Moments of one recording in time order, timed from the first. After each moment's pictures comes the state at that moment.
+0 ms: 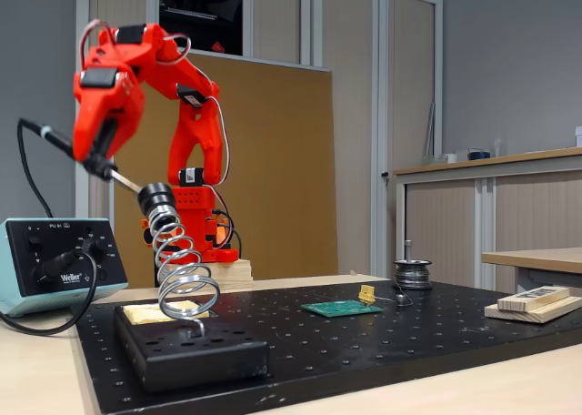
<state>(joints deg) 34.8 102.0 90.7 68.9 -13.3</state>
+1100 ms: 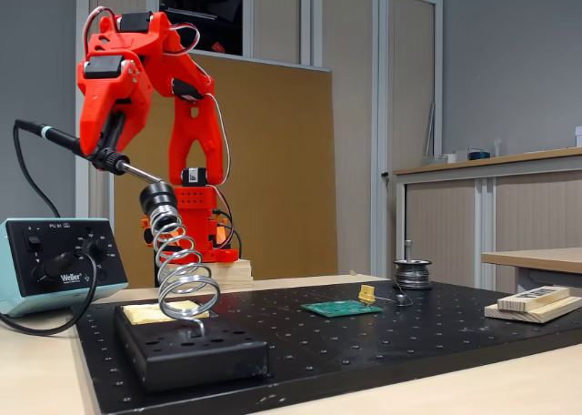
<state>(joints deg) 29.9 90.6 80.0 69.9 -5.7</state>
